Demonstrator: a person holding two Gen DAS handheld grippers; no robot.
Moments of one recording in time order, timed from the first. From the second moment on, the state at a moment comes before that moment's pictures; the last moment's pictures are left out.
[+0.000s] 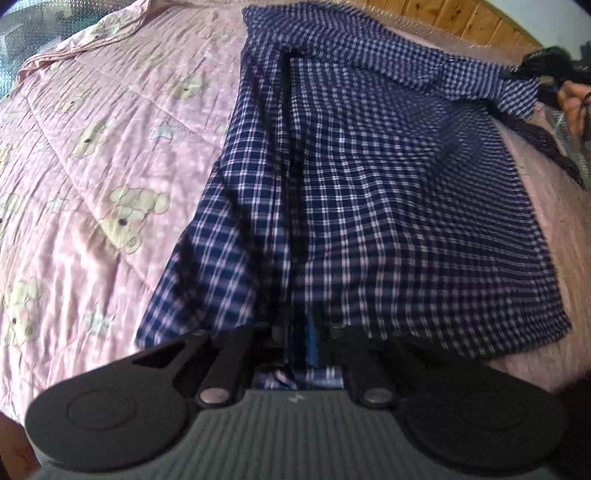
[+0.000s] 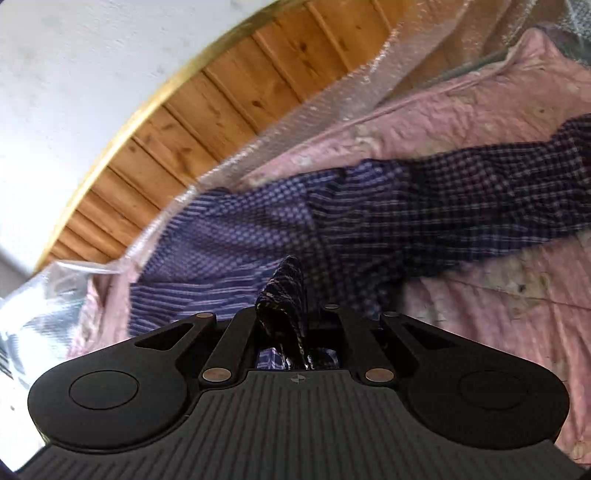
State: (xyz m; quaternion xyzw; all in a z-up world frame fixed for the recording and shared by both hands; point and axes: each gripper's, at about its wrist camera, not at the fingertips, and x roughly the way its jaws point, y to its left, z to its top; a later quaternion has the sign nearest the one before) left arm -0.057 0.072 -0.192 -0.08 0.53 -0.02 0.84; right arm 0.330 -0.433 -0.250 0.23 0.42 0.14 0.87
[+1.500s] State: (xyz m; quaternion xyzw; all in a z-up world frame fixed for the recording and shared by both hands) left arm -0.091 0.191 -0.209 -0.38 0.48 0.02 0.79; right arm 0.493 0.022 -0.259 -0.15 0.38 0.34 0.84
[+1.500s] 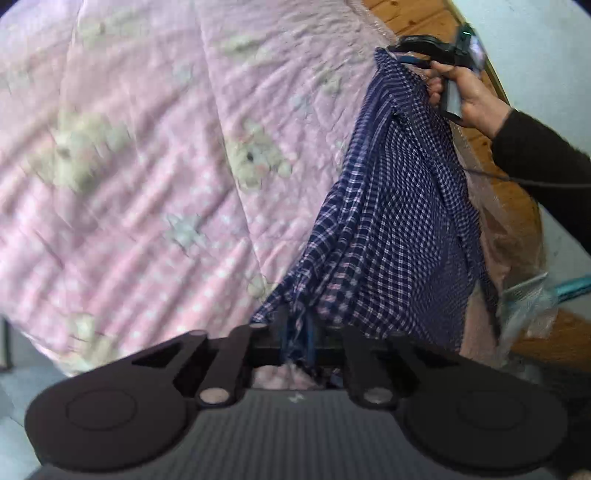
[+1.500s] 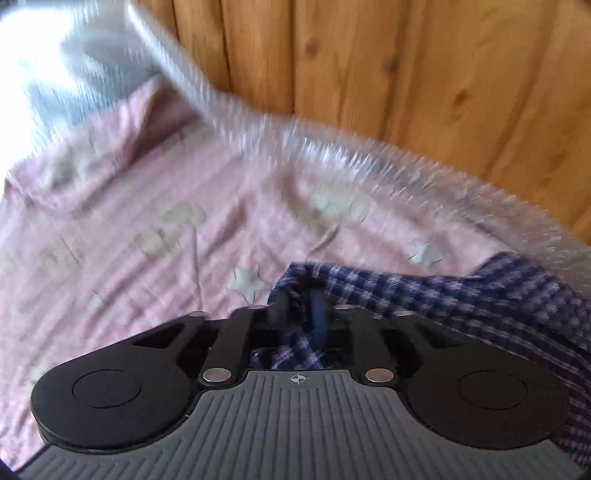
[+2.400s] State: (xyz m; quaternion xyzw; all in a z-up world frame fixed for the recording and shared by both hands) left arm -0.018 0.127 -0.214 -0.25 0.54 -0.04 0.81; right arm 0.279 -0.251 -0.258 0.00 0.40 0.36 0.84
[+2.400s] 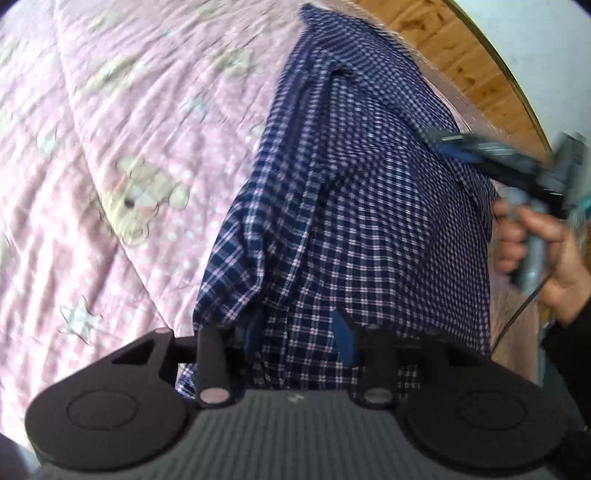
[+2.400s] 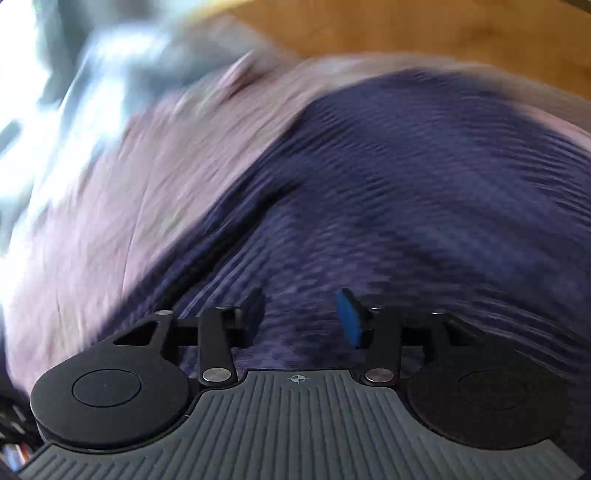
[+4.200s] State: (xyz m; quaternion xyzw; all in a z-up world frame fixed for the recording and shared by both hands) left arm 0.033 0.128 -0.168 -0.47 0.36 -0.02 0.80; right arm 0.243 -0.273 -0.248 -0.16 0.43 0.44 0.77
